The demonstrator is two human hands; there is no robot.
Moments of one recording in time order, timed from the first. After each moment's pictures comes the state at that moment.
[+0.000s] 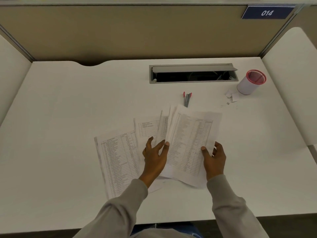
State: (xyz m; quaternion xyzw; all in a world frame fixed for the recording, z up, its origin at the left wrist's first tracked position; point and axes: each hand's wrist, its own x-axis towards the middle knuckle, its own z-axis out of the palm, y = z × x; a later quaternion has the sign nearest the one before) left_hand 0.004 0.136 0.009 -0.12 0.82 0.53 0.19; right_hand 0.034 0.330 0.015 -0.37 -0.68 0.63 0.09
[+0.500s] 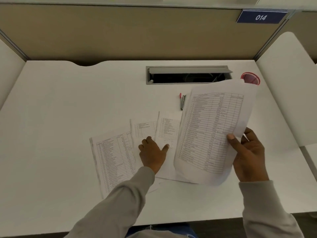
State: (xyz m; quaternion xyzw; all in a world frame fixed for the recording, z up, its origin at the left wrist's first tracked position) left_hand -0.024 0.154 -0.013 -0.14 0.93 0.30 0.15; right_hand 0.043 0.382 0.134 -0.23 -0.61 0.75 0.12
